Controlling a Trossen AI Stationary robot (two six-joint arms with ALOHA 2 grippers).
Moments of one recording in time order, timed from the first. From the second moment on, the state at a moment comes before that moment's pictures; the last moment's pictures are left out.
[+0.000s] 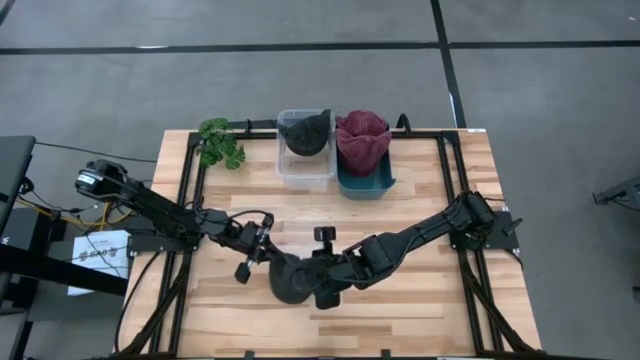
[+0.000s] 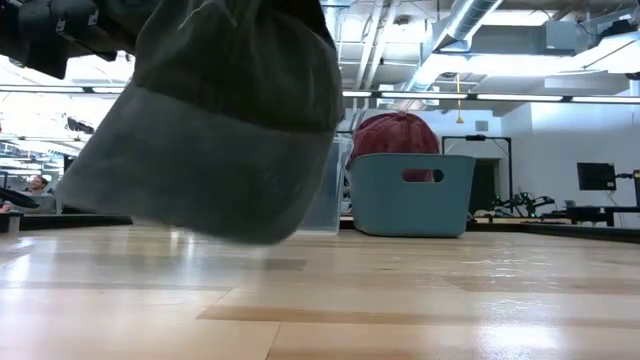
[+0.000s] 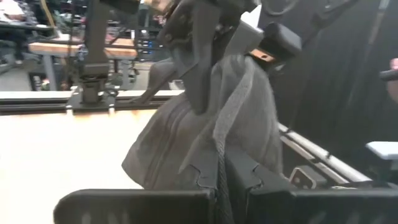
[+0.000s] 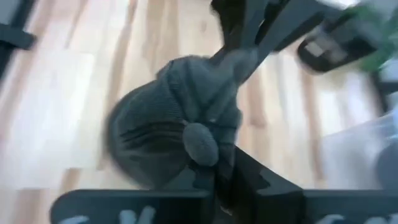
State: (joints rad) left arm -0.34 1.24 0.31 0.92 0.05 -0.06; right arm 0.44 2.03 1.95 -0.88 0.45 0.10
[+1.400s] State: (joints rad) left arm -0.44 1.03 0.31 1.02 0.29 0.05; right arm 0.49 2.03 1.95 -0.80 0.29 0.15
